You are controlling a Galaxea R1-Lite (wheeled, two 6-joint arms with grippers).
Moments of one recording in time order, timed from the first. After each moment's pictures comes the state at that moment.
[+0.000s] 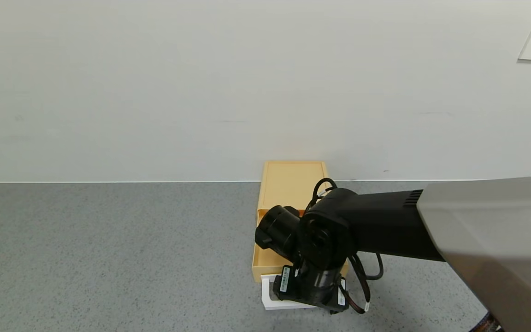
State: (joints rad) left arm 0.00 0.00 0.00 0.01 -0.02 0.02; right arm 0.86 2.35 -1.84 0.89 -0.07 1.05
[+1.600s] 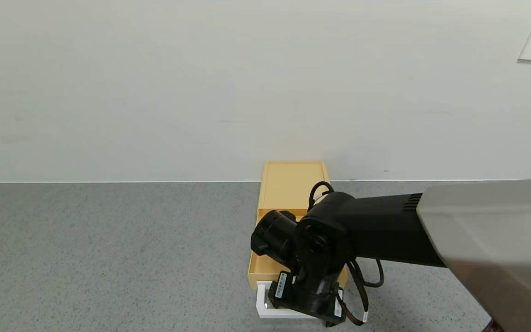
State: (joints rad) left arm 0.00 0.00 0.00 0.01 -0.02 0.02; right arm 0.88 2.34 -1.83 0.89 -0.02 1.14
